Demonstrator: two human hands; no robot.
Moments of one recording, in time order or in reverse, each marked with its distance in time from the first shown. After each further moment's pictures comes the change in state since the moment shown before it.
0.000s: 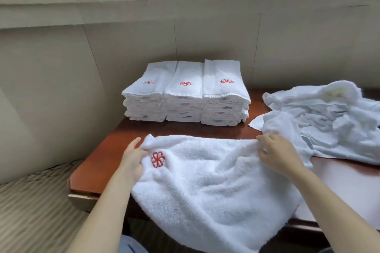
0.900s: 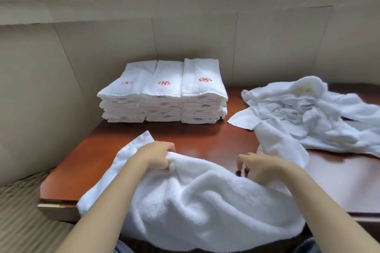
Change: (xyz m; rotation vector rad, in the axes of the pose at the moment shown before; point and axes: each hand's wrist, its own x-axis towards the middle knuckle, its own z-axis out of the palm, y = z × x) left_hand -0.026 -0.002 0.081 1.739 -0.559 0.484; right_hand -0.036 0.004 -0.029 -0.078 -0.624 -0.126
